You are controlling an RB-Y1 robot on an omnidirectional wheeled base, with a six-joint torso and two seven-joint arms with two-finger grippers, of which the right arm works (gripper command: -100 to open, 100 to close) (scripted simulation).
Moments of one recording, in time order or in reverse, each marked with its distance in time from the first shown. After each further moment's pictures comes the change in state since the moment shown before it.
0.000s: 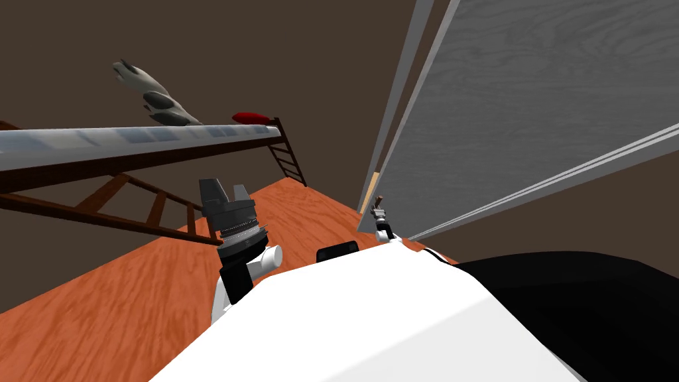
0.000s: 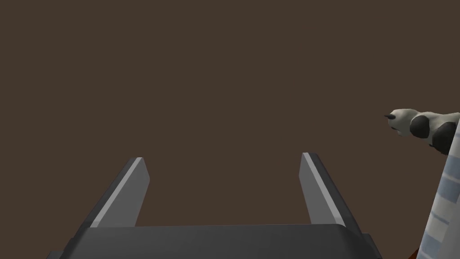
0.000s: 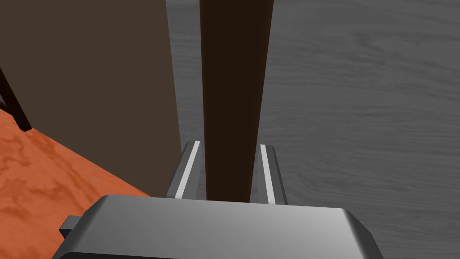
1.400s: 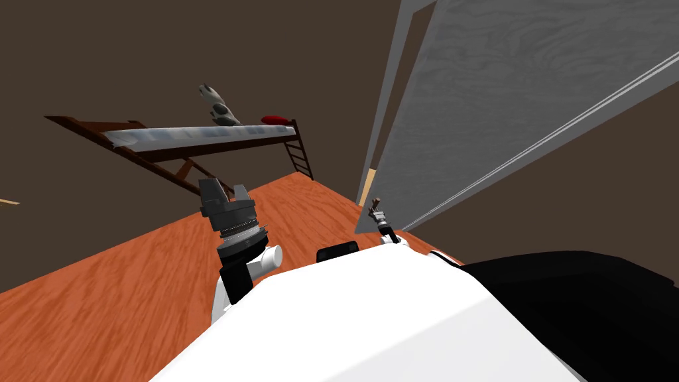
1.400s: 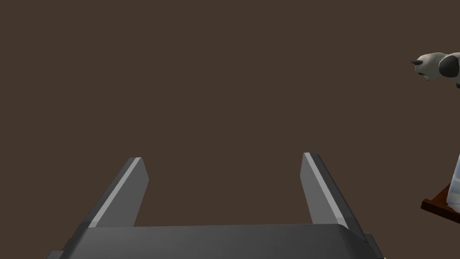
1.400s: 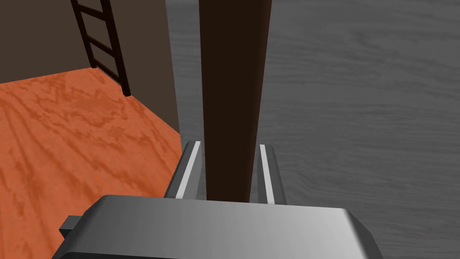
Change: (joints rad) arm 0.060 -0.095 0.158 -0.035 0.079 -0.062 -0.151
